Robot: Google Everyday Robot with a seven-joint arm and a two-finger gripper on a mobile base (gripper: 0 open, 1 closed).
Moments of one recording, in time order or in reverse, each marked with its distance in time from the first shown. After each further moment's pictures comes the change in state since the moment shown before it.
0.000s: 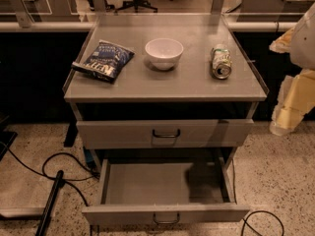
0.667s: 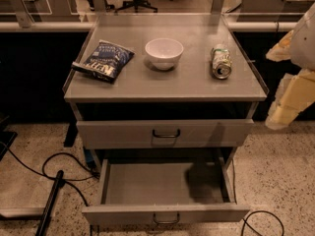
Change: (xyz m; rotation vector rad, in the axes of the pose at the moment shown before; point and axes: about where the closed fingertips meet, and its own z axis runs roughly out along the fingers) arm 0.000 0.000 0.000 0.000 0.000 0.000
